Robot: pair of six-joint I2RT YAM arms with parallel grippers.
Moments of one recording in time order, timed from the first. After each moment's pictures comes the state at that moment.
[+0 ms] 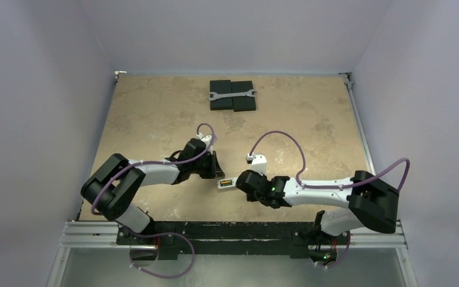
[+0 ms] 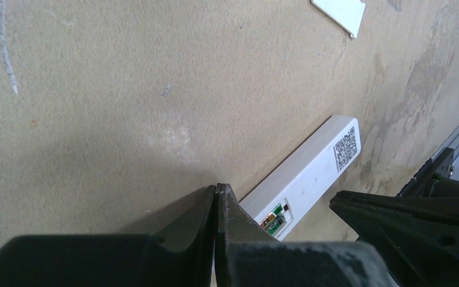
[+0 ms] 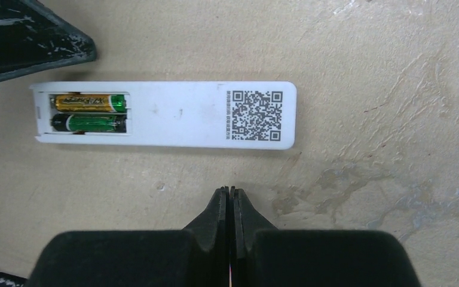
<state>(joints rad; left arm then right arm) -0.63 1.55 0.56 0.23 0.28 -0.67 1.17 1.36 0.65 -0.33 0.49 0.92</state>
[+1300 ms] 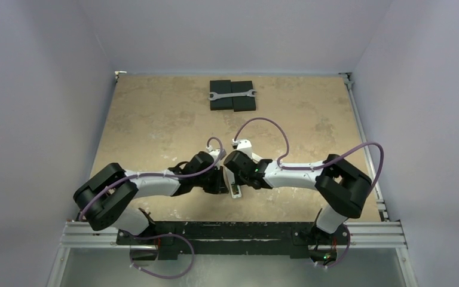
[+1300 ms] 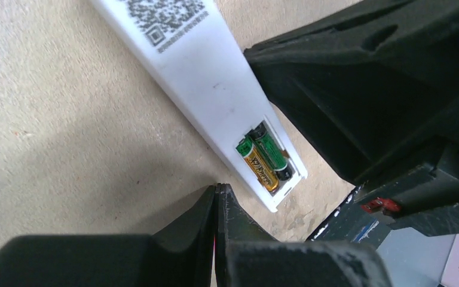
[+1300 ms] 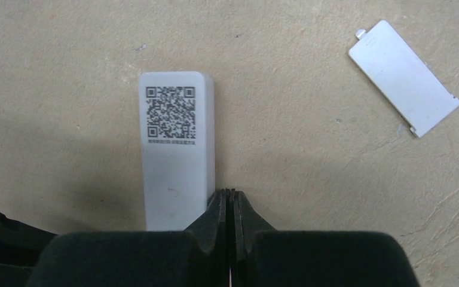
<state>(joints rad) -0.82 1.46 0.51 0.14 0.24 -0.65 1.03 1.64 0.86 -0.24 0.42 0.74</state>
